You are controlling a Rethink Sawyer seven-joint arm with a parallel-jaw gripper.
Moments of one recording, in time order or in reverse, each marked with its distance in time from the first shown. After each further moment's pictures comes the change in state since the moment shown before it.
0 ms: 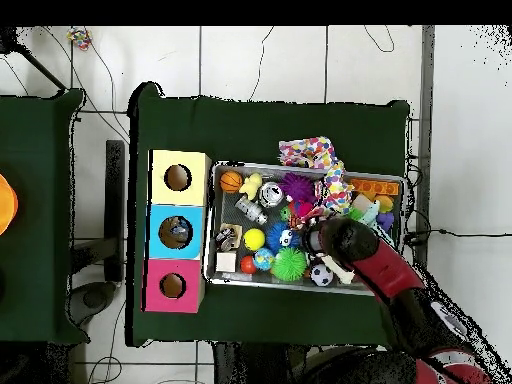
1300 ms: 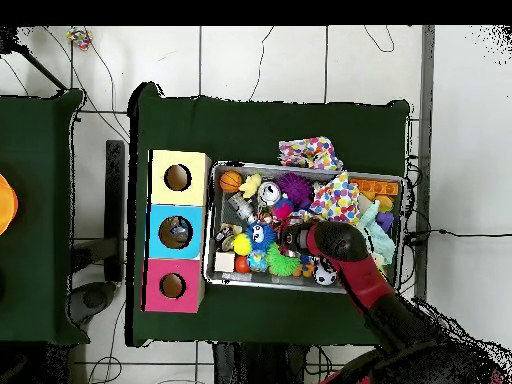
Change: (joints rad) arm -0.178 0.113 0.249 0.117 0.179 0.028 0.000
